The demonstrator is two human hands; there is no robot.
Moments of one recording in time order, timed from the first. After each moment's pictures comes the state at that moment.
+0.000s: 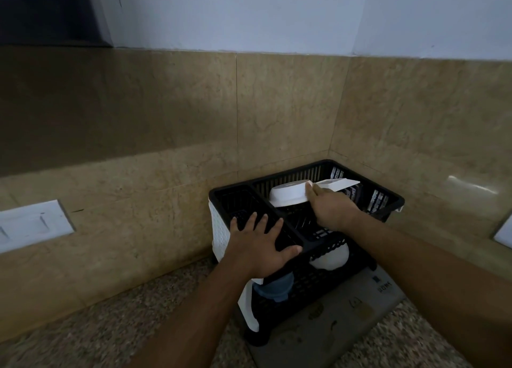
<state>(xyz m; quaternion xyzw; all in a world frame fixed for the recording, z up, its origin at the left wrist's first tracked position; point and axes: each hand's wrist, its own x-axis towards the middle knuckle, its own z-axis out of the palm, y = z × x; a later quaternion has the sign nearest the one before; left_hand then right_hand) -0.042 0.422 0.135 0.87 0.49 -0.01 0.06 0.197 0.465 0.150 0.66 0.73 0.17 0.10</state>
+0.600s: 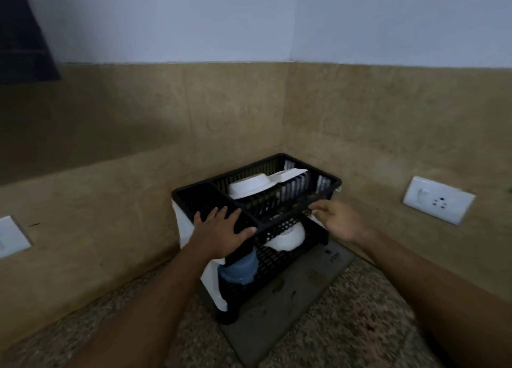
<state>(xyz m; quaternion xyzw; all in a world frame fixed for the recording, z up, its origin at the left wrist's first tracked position) -0.039 0.413 0.146 0.86 0.50 -0.01 0.08 0.237 0.301 0.168 0.75 0.59 -0.14 -0.24</state>
